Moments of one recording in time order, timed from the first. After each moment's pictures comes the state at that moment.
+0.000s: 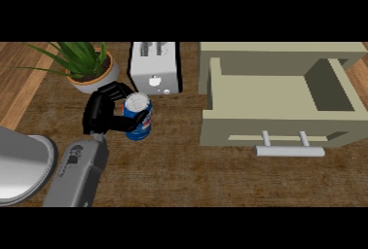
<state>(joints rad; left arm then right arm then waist) -0.44 0.03 0.17 -1.07 0.01 -0.01 -0.25 0.31 -0.03 -0.29 -2.20 -0.13 0.21 0.11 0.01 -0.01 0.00</state>
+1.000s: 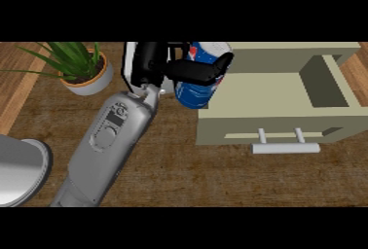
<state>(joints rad) -0.88 0.00 -0.17 -1.25 0.00 0.38 0.25 0.30 -0.02 -0.29 -2.20 -0.12 0.21 0.10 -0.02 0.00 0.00</state>
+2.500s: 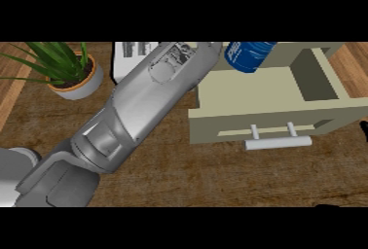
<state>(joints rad) -1.48 0.00 -0.35 -0.56 0.35 0.57 0.15 0.17 -0.05 -0.28 -2.14 -0.11 0.20 0.15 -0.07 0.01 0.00</state>
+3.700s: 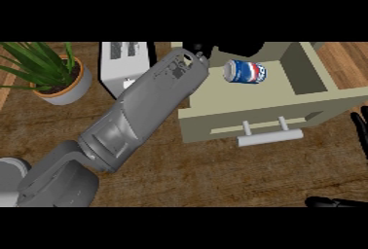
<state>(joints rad) -1.45 0.00 -0.59 -0.38 0.48 0.68 -0.01 0.12 -0.04 -0.25 -2.12 -0.07 0.20 0.14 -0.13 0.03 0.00</state>
